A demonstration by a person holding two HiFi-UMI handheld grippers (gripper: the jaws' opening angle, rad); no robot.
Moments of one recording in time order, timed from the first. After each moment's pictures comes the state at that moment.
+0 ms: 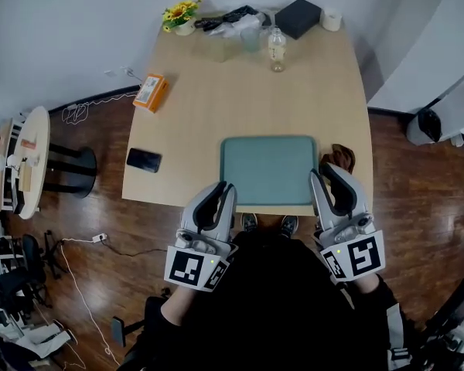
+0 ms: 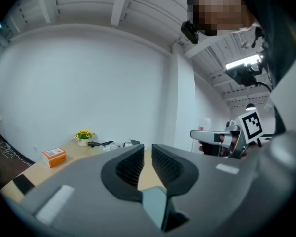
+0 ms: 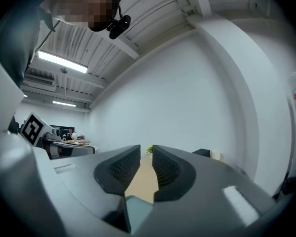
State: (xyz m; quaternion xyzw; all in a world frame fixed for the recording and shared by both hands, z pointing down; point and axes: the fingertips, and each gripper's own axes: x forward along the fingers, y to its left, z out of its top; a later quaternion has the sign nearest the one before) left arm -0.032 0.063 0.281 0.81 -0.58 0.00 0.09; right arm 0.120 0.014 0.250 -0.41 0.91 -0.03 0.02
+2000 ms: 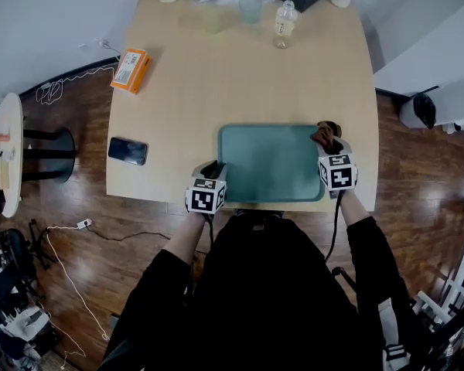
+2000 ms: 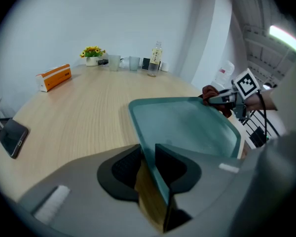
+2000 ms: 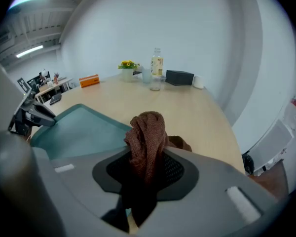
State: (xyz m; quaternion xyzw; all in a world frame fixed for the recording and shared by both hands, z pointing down) left arm -0.122 0.008 0.635 0.73 -0.51 0.30 0.35; right arm 0.172 -0.117 0.606 -0.46 0.78 -0.18 -0.38
